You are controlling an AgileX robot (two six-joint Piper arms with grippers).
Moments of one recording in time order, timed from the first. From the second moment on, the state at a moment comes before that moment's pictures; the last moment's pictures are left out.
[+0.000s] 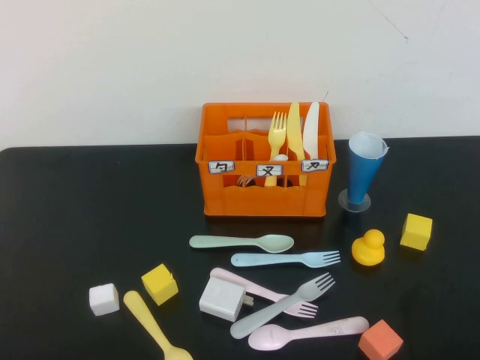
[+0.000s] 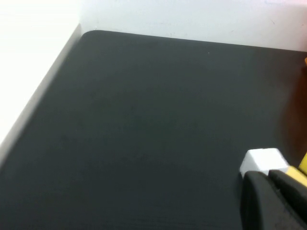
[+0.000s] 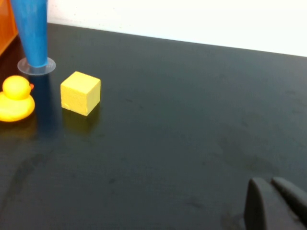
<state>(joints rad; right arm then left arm) -0.08 -0.01 0.02 -0.05 0.43 -0.12 0.07 -0.01 0.02 -0.03 0.37 -0.14</state>
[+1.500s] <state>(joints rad) -0.08 -0.01 0.02 -0.05 0.43 -0.12 -0.07 0.79 -0.83 -0.32 0.78 0.29</state>
